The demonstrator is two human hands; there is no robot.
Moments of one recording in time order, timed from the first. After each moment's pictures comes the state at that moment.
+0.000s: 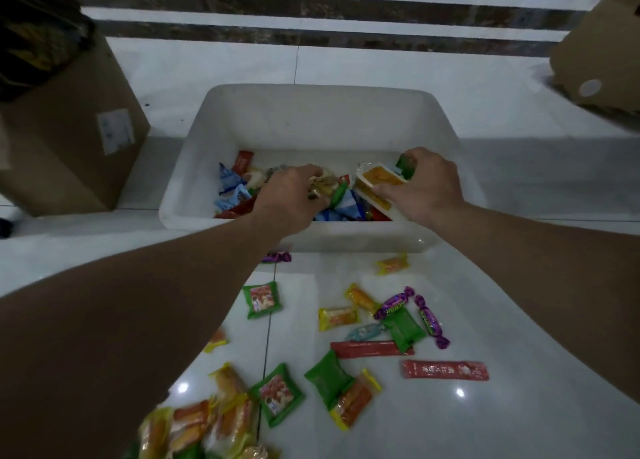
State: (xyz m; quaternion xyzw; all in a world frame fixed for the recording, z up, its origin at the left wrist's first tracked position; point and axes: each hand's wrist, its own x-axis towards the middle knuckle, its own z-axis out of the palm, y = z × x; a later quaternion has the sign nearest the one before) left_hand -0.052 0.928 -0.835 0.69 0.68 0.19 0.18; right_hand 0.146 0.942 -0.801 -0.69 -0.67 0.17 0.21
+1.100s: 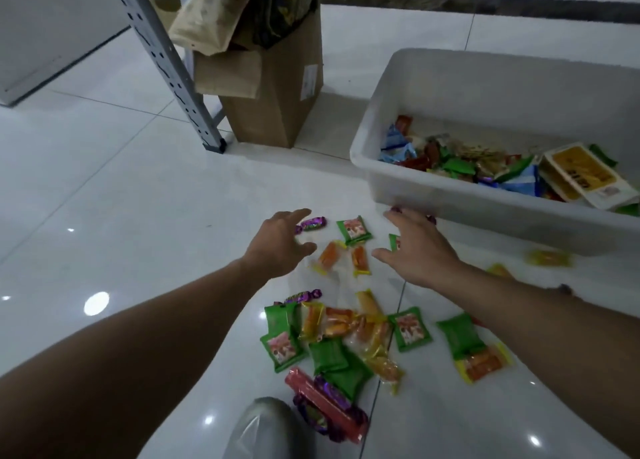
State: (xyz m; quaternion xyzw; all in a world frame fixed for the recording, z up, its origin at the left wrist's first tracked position) left_hand -0.235 0.704 -0.866 0.51 0.82 0.11 0.22; right_hand -0.025 0.803 -0.869 -0.48 -0.83 0.27 -0.01
